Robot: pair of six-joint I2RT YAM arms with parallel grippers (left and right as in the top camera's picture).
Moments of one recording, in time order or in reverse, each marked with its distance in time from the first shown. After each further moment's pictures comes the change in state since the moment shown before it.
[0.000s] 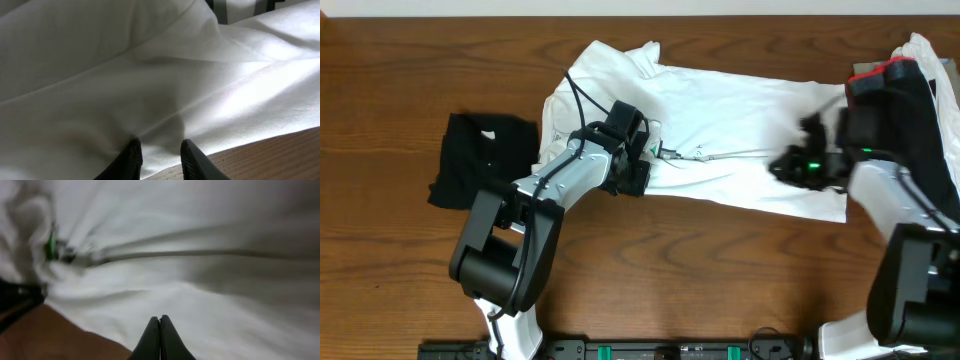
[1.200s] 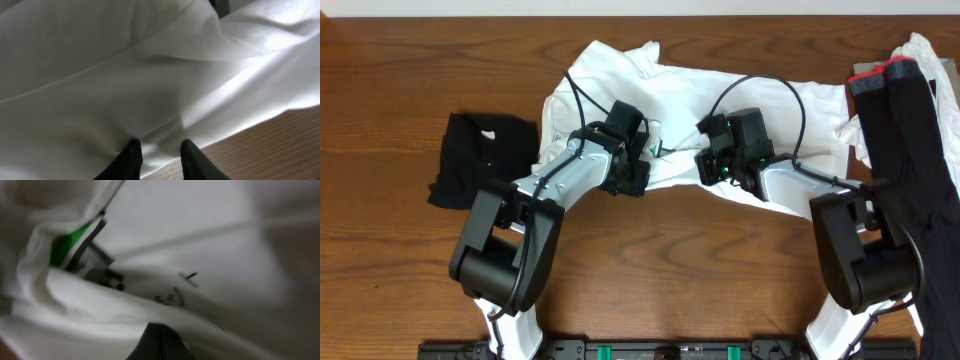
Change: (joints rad) left arm 0.000 0.000 0.004 -0.019 -0.003 0.000; right arm 0.372 0.214 -0.007 0.477 0.222 -0.106
